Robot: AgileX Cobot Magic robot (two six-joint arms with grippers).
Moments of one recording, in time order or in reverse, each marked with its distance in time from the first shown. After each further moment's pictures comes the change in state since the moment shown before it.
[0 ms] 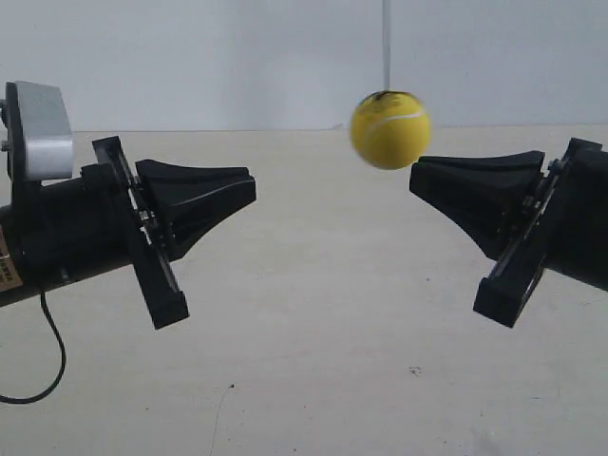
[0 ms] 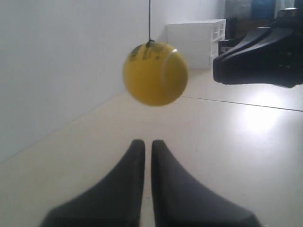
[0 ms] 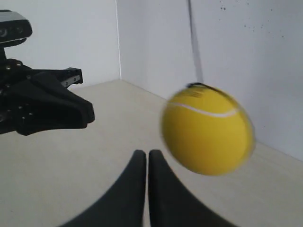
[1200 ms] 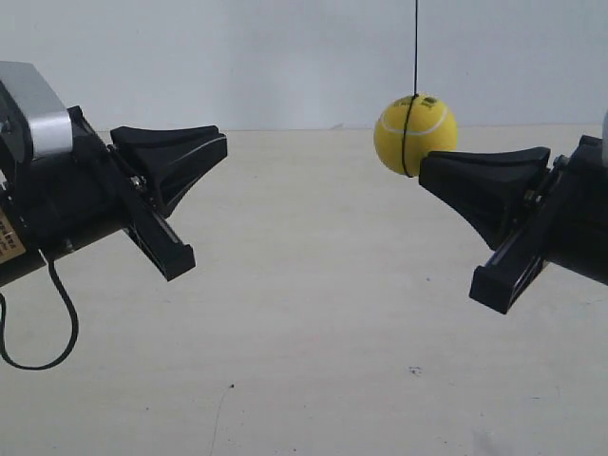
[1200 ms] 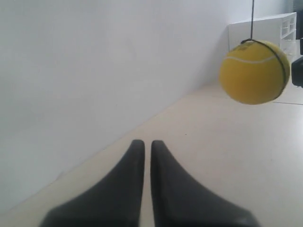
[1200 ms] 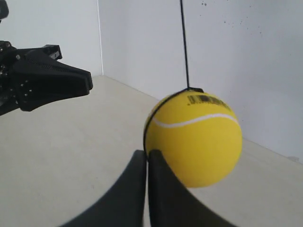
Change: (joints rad) left arm -0.008 0.002 -0.005 -0.238 0.045 0.219; right arm 0.008 0.000 -0.001 0.064 0.058 -0.051
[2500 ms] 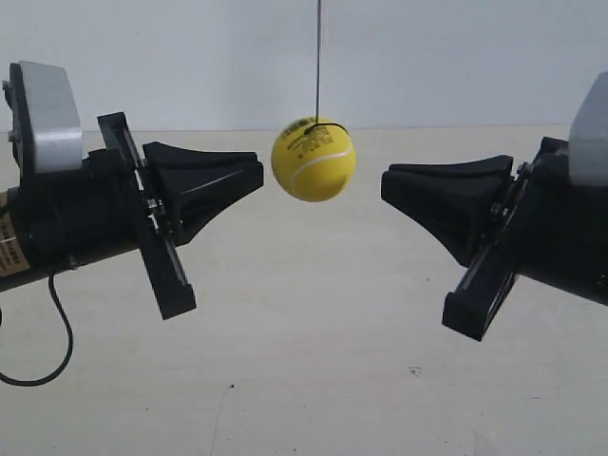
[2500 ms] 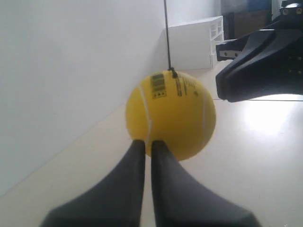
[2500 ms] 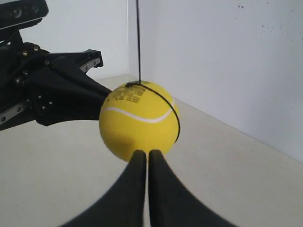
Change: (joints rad) left arm 0.000 0.000 -0.043 0.267 -0.035 -0.158; right arm 0.120 0.000 -0.019 0.012 0.030 -0.017
